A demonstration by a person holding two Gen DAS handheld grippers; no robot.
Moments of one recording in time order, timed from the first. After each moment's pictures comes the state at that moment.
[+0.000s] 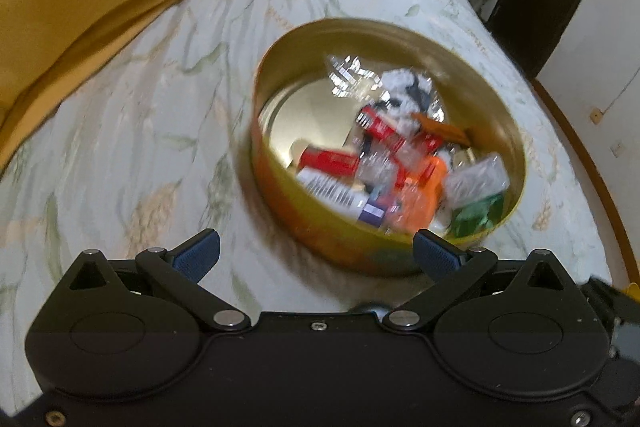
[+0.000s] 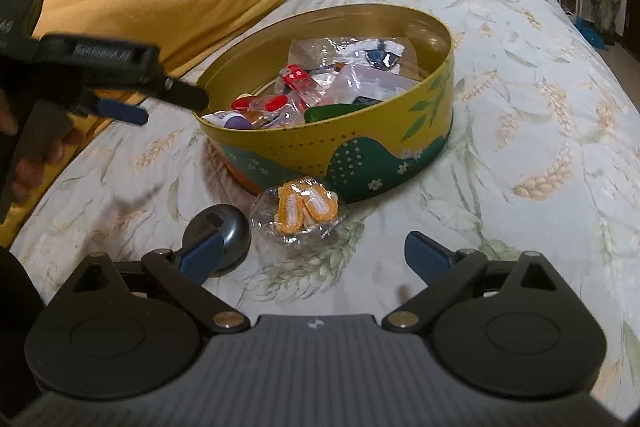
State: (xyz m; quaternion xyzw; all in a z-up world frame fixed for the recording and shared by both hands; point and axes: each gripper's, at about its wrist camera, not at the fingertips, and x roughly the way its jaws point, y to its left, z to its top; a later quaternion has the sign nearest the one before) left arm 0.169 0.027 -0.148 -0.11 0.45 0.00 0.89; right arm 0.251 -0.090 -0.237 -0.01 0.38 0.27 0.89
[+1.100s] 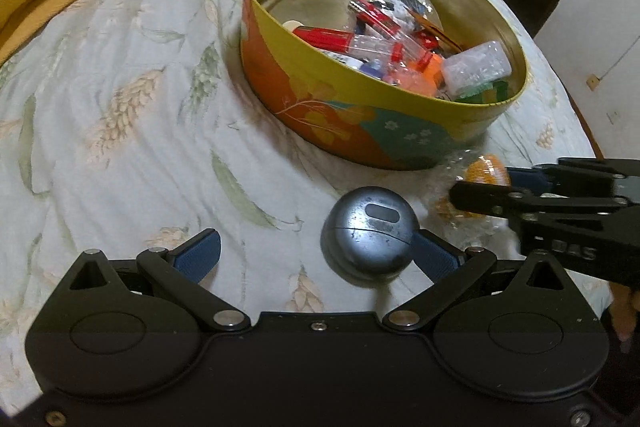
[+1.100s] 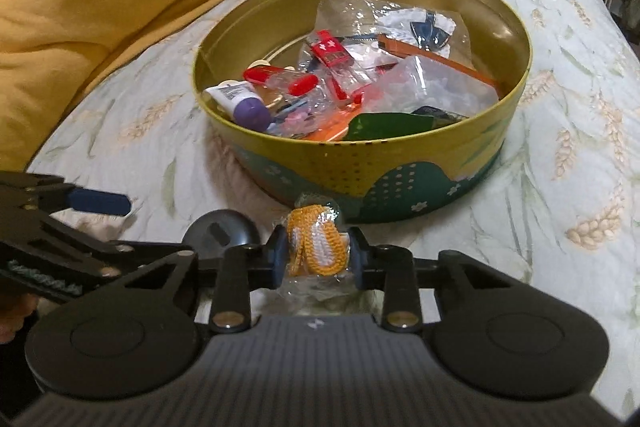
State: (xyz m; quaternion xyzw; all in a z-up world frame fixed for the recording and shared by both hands) left arm 0.128 0.008 -0.195 -0.12 0.49 -0.03 0.86; right arm 0.291 -0.036 -0.241 -0.07 0.44 0.28 0.85
